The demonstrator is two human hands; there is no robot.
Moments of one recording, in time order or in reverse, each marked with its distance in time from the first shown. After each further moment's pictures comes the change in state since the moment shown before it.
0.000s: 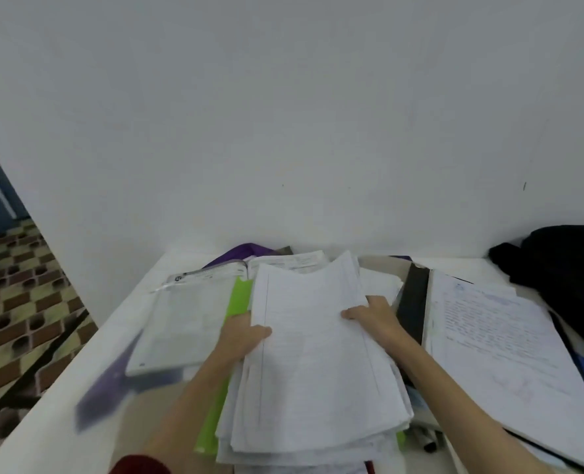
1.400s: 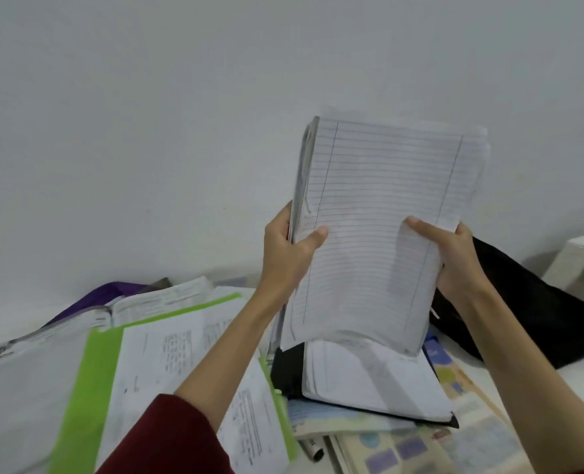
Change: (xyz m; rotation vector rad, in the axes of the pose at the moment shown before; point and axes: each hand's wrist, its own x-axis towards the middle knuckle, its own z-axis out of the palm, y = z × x) left_hand -0.065 0.224 0.117 -0.671 -0.208 0.937; right_hand -0.084 -0.043 -0.230 0.526 0.544 -0.503
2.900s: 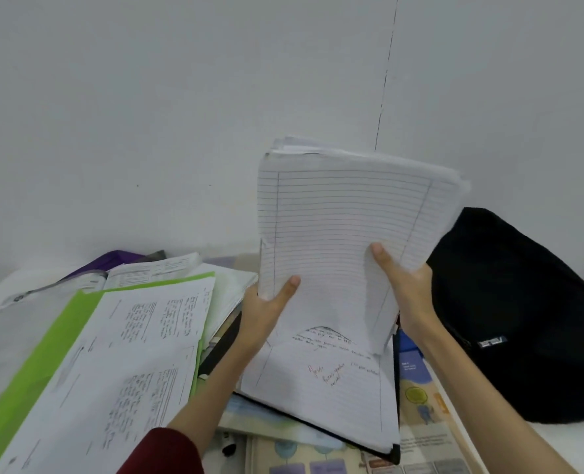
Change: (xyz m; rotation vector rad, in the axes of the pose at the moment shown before) left_hand -0.053 -0.128 0.066 0.194 0.201 -0.416; right_hand 0.040 0.096 -0.070 0.012 -0.132 0.081
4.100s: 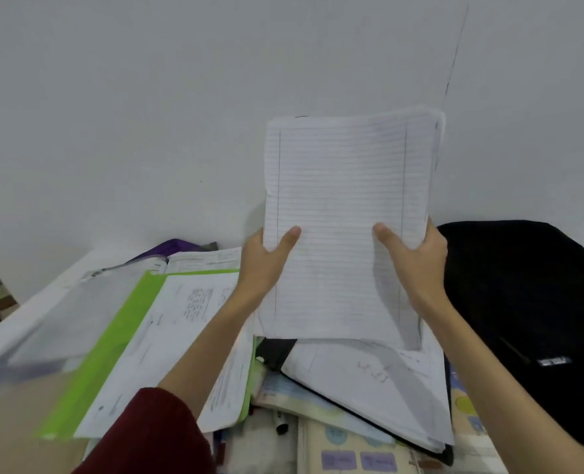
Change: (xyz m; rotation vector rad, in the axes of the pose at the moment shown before) left_hand 0.004 0.075 -0.070 0.124 0.212 0.118; right_hand -0.011 -0.030 0.077 -0.238 0.001 -0.147
